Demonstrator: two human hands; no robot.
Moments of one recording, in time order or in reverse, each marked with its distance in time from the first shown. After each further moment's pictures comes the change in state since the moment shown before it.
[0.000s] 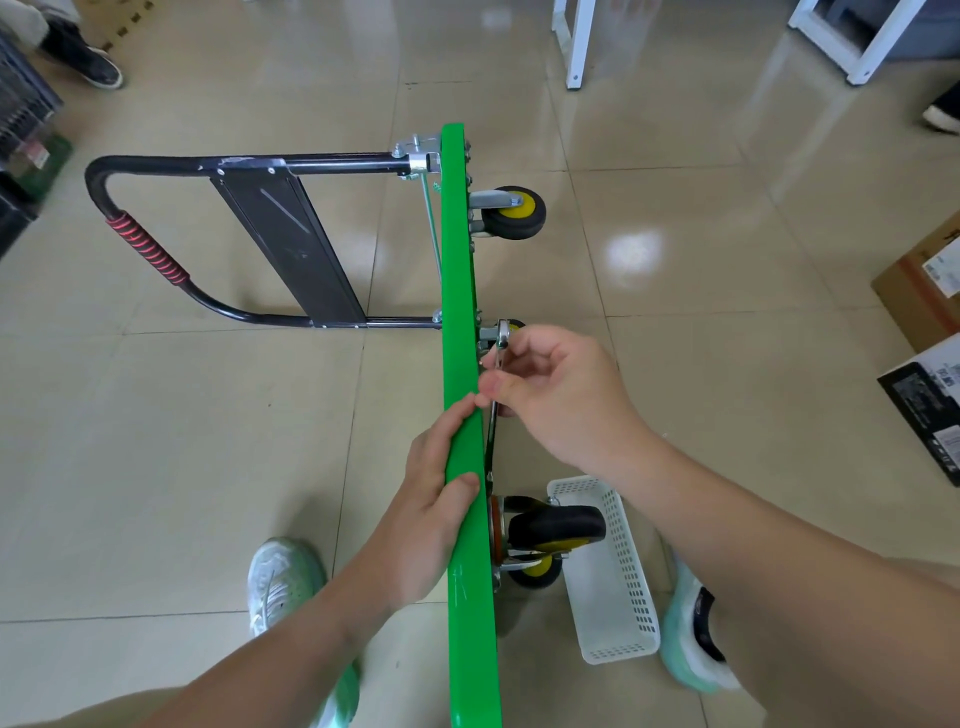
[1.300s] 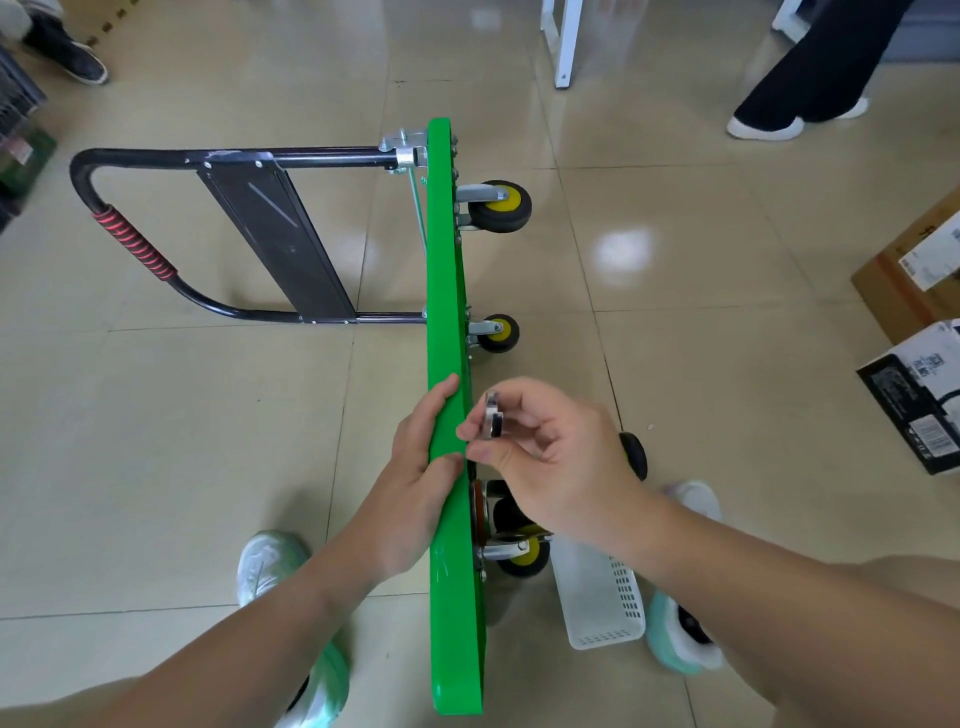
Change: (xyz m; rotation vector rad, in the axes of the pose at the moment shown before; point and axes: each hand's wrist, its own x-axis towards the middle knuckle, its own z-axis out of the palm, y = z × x) left_hand 0.002 0.005 -0.002 0.047 0.005 -0.040; right_hand -0.059 0.019 0.002 0.028 -0.088 -0.291
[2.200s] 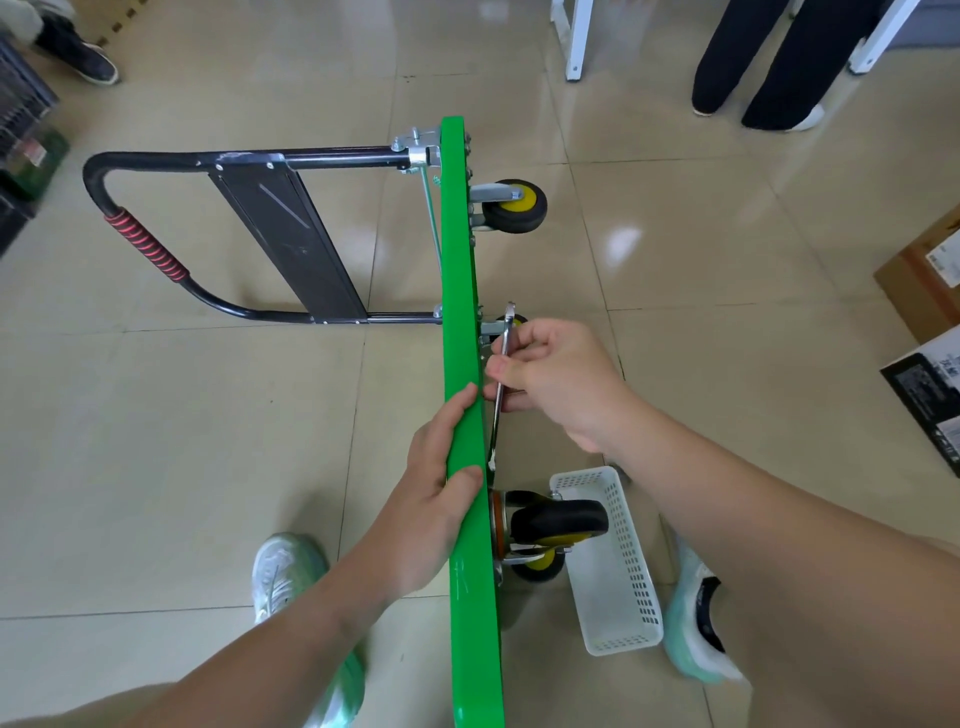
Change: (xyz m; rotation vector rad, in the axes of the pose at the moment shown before) left_hand -0.003 0.003 -0.002 -0.031 -0.027 -0.025; right_hand 0.081 0.009 -0.007 0.102 0.106 0.561
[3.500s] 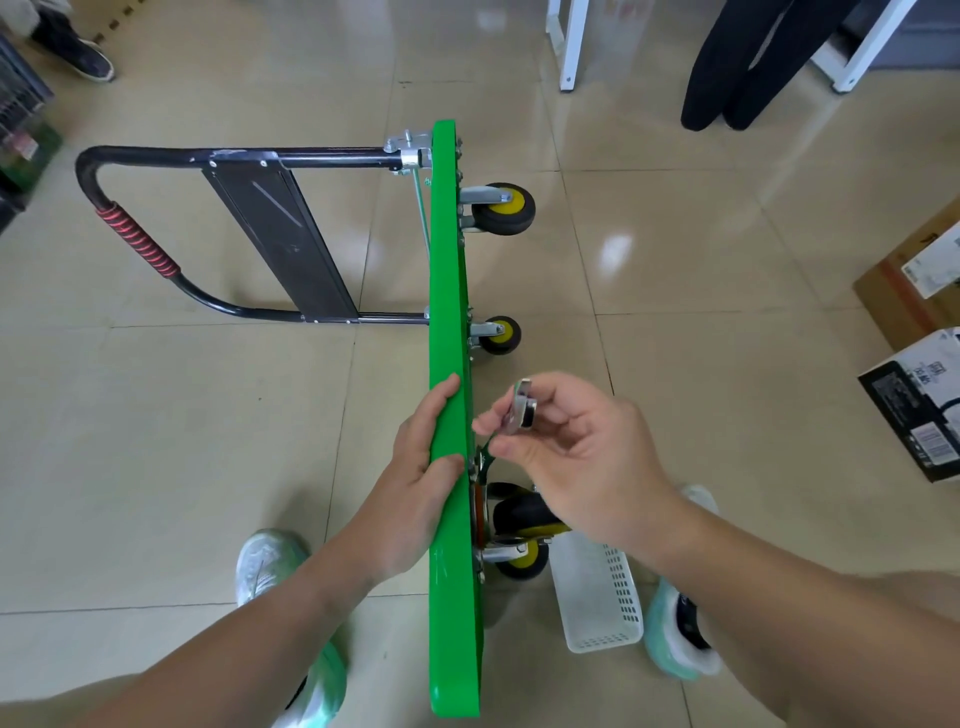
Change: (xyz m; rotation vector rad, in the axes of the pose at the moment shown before) left_hand 0.002 0.003 0.002 0.008 0.018 -0.002; right_hand -0.081 0.026 -0.018 -0.009 -0.119 -0.513
